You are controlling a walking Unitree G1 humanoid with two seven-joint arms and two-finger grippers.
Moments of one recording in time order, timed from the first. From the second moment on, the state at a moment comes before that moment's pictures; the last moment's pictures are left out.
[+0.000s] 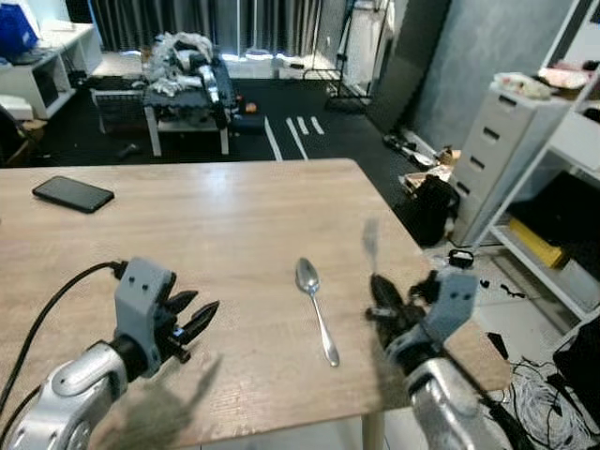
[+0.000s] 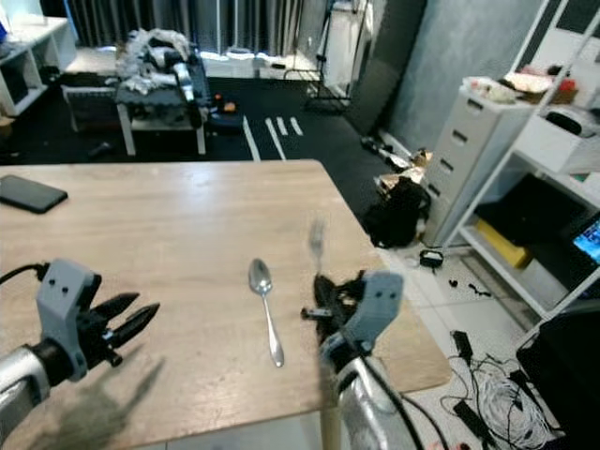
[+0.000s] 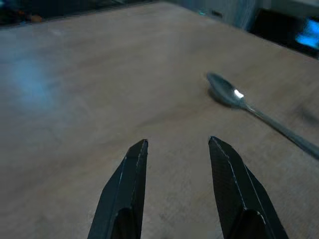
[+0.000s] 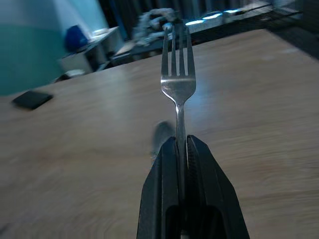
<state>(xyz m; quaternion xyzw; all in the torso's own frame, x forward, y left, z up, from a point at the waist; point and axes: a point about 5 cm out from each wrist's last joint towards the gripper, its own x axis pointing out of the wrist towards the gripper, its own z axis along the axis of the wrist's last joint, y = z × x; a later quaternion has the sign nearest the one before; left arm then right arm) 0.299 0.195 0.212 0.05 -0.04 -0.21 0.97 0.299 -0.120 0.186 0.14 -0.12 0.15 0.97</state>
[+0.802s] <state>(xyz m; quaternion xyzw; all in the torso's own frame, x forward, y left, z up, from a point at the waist) 0.298 0.171 0.194 0.11 -0.04 -0.20 0.97 0.306 -0.145 0.169 0.09 -0.09 0.08 0.99</state>
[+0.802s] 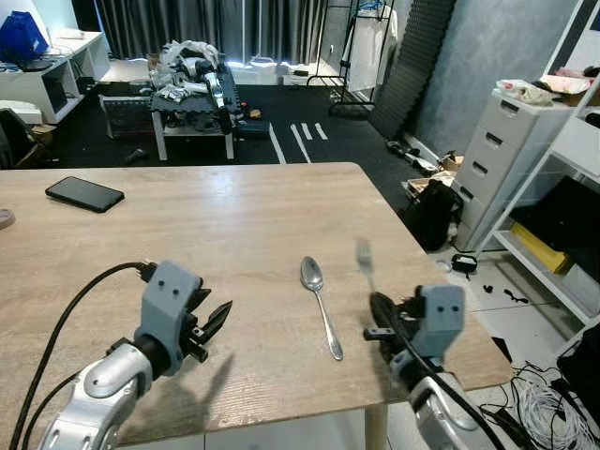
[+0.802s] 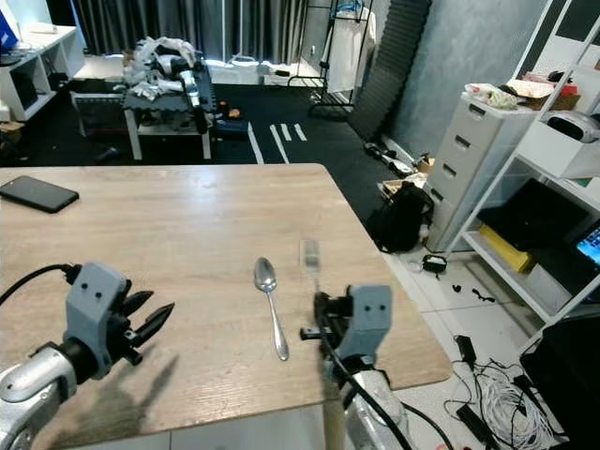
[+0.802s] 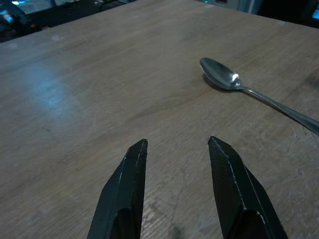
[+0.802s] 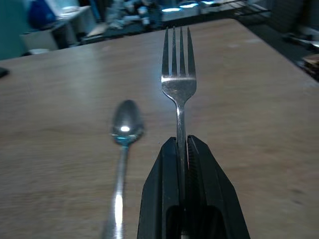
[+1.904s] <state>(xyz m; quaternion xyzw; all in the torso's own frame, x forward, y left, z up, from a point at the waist) 0.295 0.177 0.185 0.09 -0.05 -0.14 0.98 0.311 -0.161 0.156 0.10 -0.08 0.02 0.99</state>
